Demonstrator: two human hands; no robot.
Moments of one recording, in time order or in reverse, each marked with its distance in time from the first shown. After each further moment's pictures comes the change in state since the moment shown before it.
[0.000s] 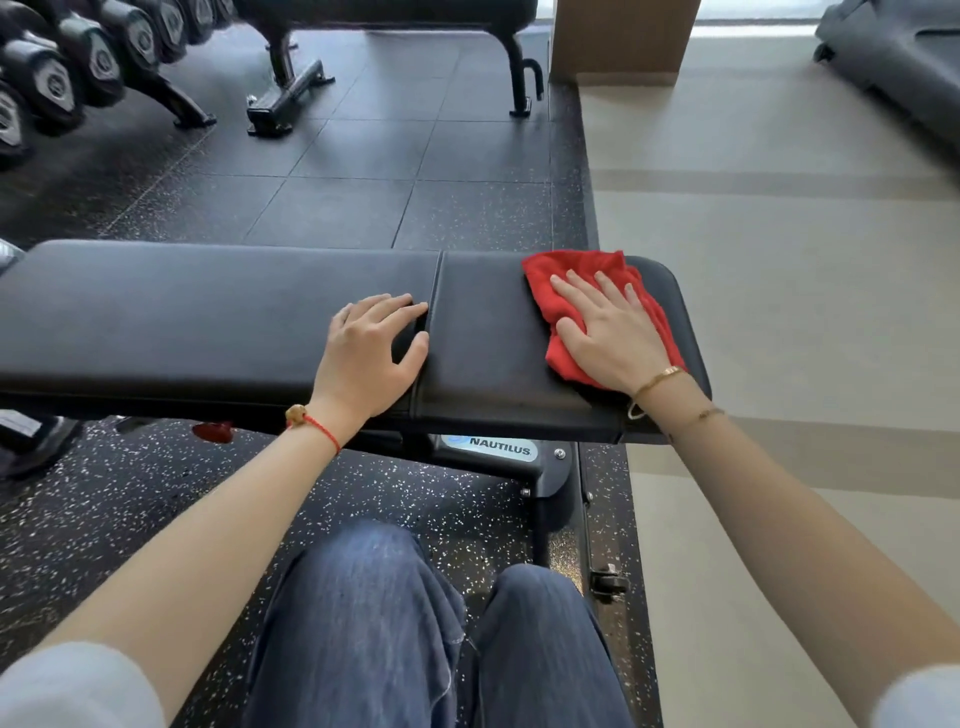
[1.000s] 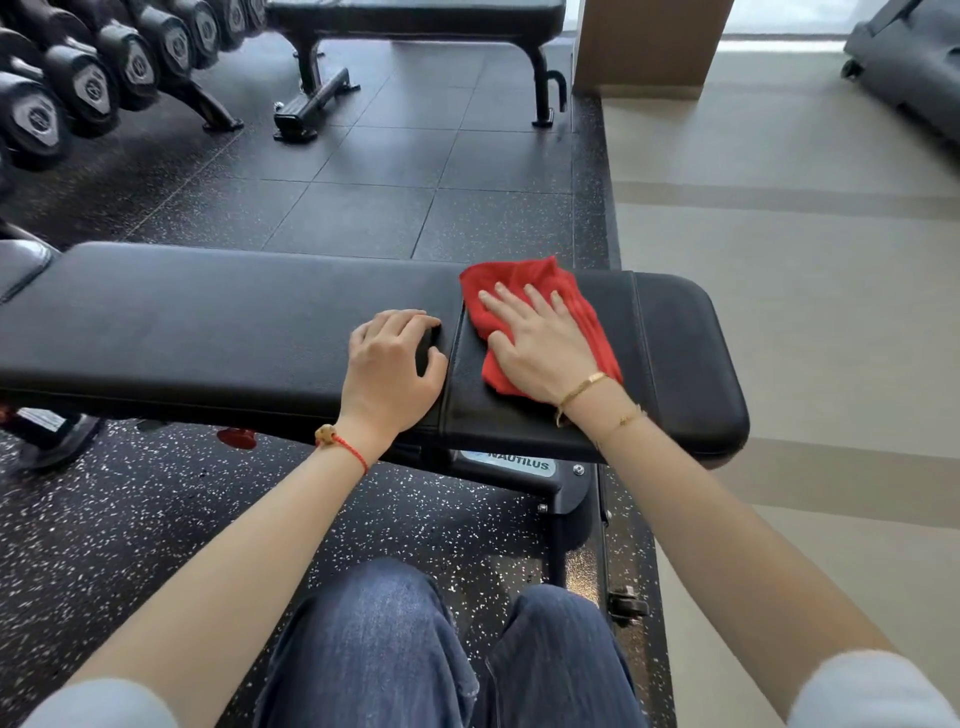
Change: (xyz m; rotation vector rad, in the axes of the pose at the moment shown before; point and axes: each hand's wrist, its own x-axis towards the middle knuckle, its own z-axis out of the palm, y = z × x) left_hand -0.001 -0.001 0.001 0.019 0.086 -0.083; right_hand 0.029 -0.088 0.028 -0.021 -0.060 -0.155
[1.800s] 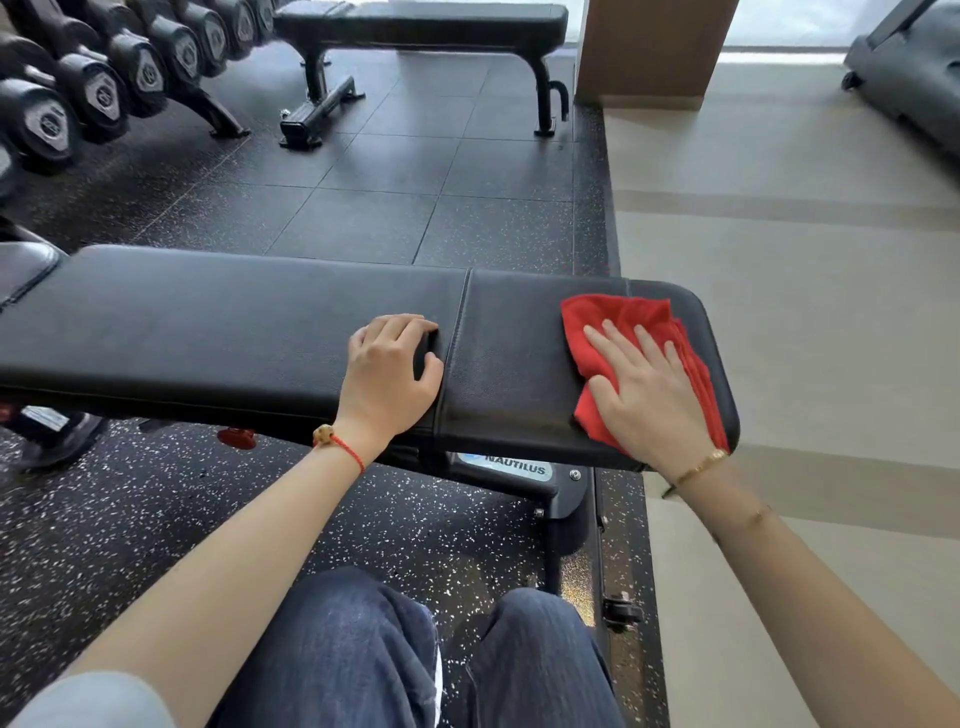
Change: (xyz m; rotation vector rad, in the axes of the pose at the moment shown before) left_hand -0.002 0.000 0.001 -0.003 -0.007 0.017; right_hand -0.082 0.069 -0.012 -0.028 0.100 0.191
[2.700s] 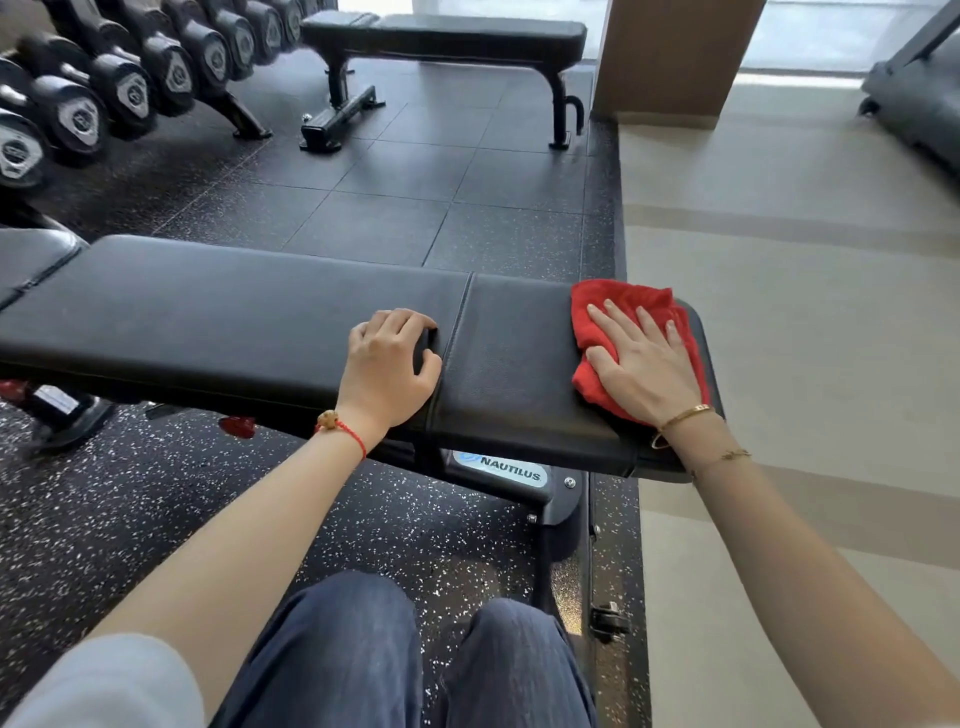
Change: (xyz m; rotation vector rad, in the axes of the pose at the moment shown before) left_hand 0.001 0.006 -0.003 0.041 0.015 -0.003; right_hand 0.044 0.022 -0.007 -0.019 -0.045 -0.003
